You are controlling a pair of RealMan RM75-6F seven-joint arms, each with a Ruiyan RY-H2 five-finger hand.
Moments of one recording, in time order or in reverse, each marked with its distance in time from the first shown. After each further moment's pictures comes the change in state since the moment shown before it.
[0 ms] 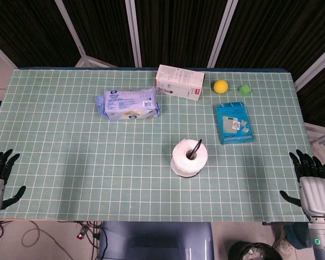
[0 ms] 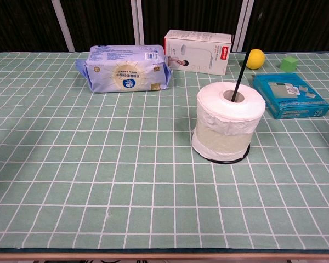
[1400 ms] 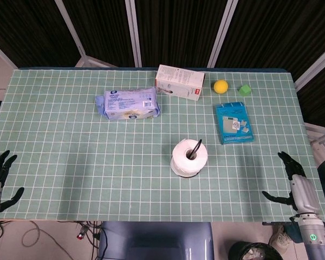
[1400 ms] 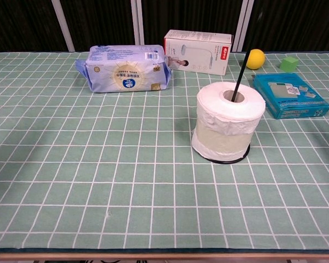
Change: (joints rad) left arm 0.019 0.007 0.006 -0.016 0.020 0.039 0.002; right arm 0.054 0.037 0.019 -0.114 0.061 -0.200 0.465
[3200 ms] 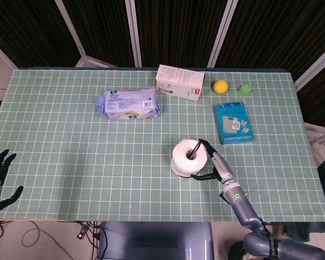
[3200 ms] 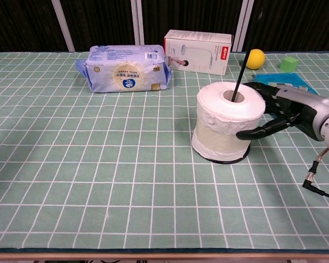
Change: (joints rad) left arm -0.011 -0.003 -0.009 0.011 -0.027 -0.028 -0.003; right arm 0.365 -0.441 0.130 0.177 0.237 -0.349 0.032
